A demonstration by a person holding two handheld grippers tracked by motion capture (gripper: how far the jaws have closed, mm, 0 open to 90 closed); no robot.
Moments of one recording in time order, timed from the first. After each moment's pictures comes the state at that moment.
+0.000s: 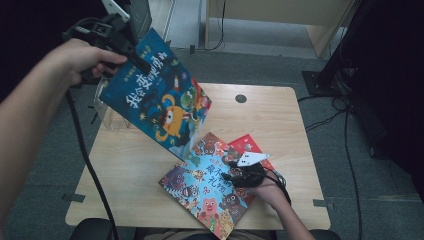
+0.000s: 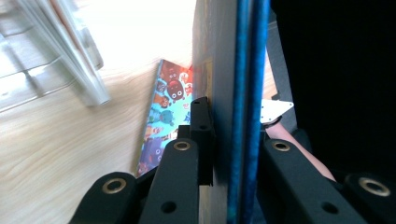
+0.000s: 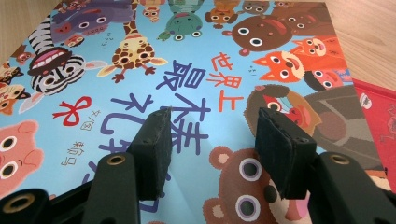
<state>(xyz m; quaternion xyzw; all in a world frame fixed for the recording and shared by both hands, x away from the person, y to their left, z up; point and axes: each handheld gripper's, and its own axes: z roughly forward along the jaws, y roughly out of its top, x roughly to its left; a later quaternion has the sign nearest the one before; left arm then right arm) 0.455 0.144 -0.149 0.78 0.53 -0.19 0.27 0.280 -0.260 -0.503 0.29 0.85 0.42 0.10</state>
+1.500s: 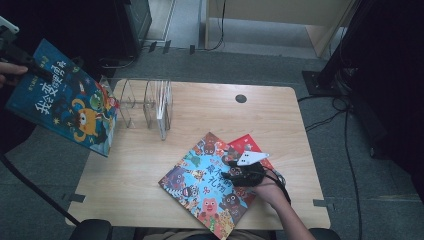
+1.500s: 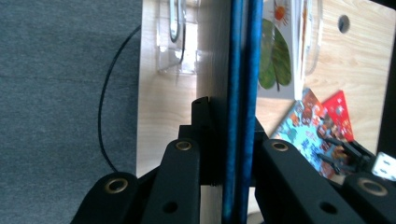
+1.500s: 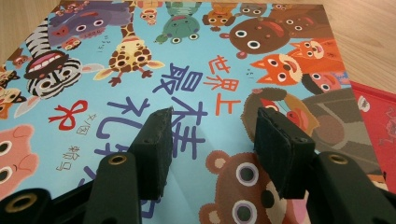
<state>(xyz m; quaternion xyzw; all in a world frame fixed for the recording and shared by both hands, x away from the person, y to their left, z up) 0.455 0.340 -0.193 0.68 0.71 -0.07 0.20 0.282 -0.259 -0.504 0.29 0.85 0.43 0.10</state>
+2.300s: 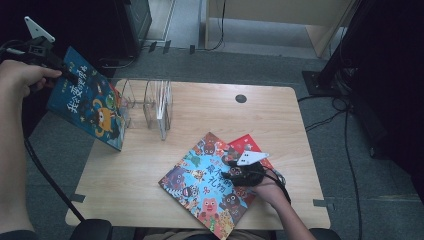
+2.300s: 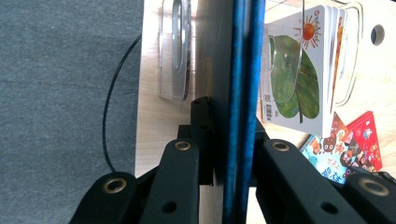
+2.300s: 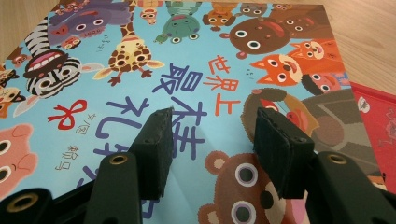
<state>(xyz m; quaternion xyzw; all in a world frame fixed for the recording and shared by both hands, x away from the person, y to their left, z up) 0.502 0.315 -0.243 0.67 0.71 -0.06 0.18 0.283 -0.259 -0.504 0.29 0.85 0.43 0.10</state>
